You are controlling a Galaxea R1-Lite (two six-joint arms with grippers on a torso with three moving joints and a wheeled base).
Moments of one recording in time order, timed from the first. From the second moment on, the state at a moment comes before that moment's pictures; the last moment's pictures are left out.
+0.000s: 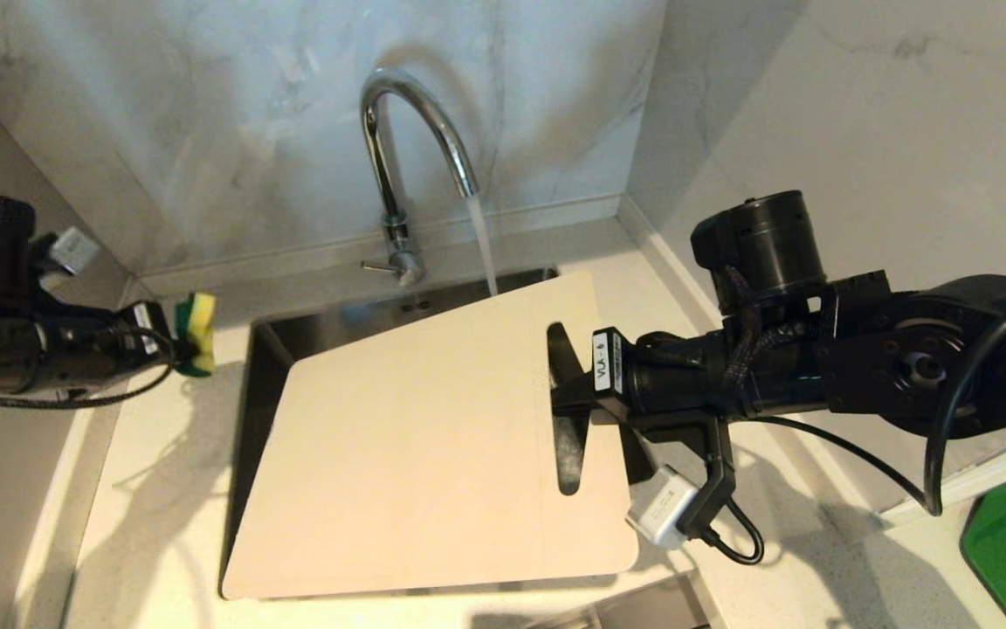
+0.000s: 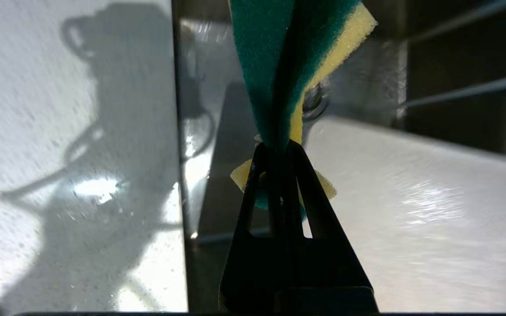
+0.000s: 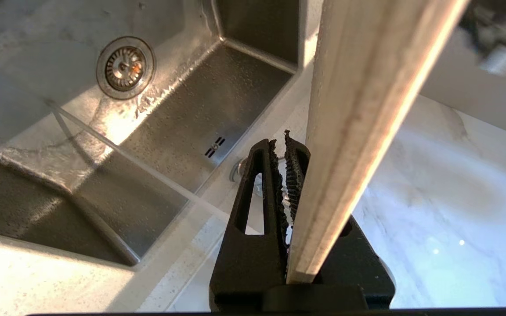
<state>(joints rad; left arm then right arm) -0.08 1.56 -1.12 0.07 -0.07 -0.42 0.45 1.69 -1.21 0.06 0.59 -2.52</state>
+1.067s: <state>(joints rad) -0.76 1.48 -1.37 0.39 -0.17 -0.77 0.49 1.76 -1.34 -0.02 0.62 -2.43</state>
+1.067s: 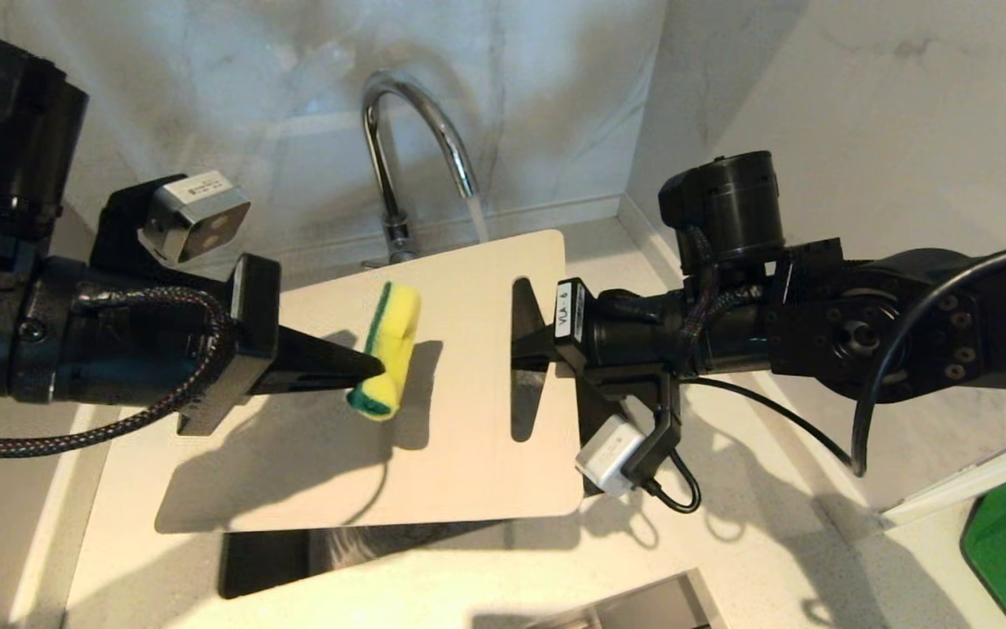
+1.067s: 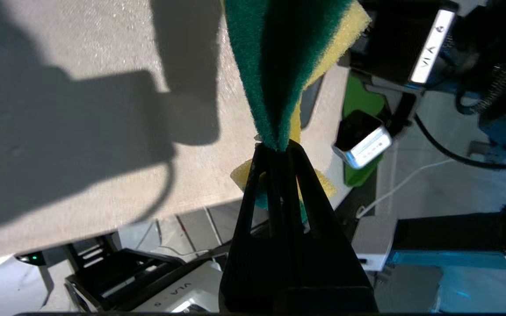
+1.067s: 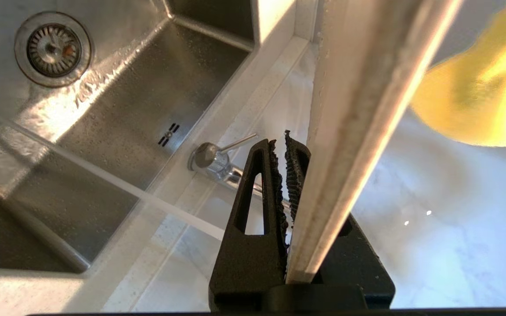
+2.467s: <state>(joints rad) -0.79 1.58 -1.25 0.30 -0.01 -0.72 0.49 1.70 -1.38 0.15 0.54 -2.39</state>
